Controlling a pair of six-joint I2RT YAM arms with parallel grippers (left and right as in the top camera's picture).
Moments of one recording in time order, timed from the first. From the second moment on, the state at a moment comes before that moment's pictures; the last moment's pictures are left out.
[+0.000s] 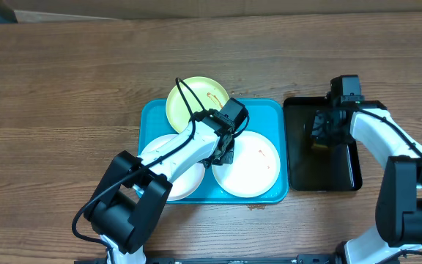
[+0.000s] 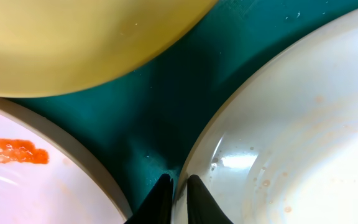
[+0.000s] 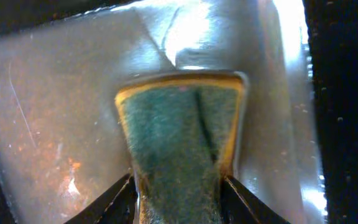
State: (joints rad) left arm -0.65 1.90 1.23 -0.82 -0.09 -0.54; right arm 0.02 1.78 1.05 -0.61 0.01 0.25
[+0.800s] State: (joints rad) left arm -0.65 1.90 1.23 -0.82 -0.09 -0.54; right arm 0.10 1.78 1.05 -0.59 0.08 0.28
